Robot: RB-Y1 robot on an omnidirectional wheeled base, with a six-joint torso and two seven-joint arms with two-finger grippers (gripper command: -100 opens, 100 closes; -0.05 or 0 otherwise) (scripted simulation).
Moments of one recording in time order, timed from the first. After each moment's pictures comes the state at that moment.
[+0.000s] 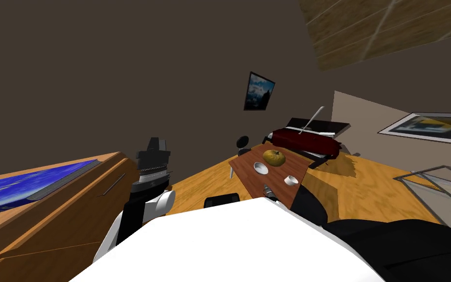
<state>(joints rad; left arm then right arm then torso) 0.46 0.02 0.04 -2.39 -0.08 -0.41 -0.09 0.35 -0.12 -0.36 -1.12 1.09 0.15 -0.48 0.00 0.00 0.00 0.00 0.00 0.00</state>
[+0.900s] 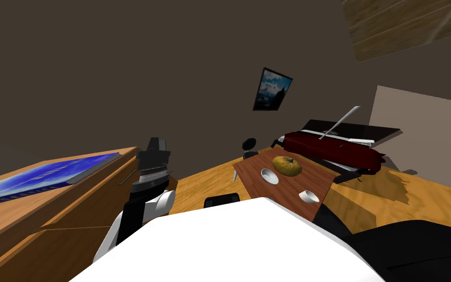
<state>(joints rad) 0.46 0.02 0.04 -2.39 -0.08 -0.41 -0.09 0.32 -0.10 -0.41 -0.91 1.26 0.28 -0.54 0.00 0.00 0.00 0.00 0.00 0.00</state>
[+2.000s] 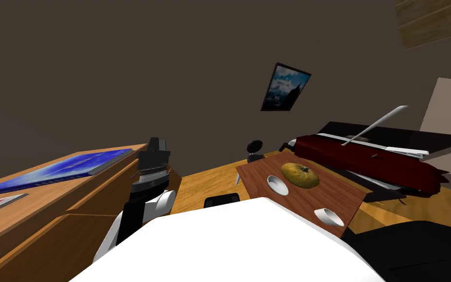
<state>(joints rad) 0.46 0.02 0.04 -2.39 -0.08 -0.41 -0.09 0.31 -0.08 -0.47 -0.73 1.37 0.36 -0.56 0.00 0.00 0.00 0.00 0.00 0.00</state>
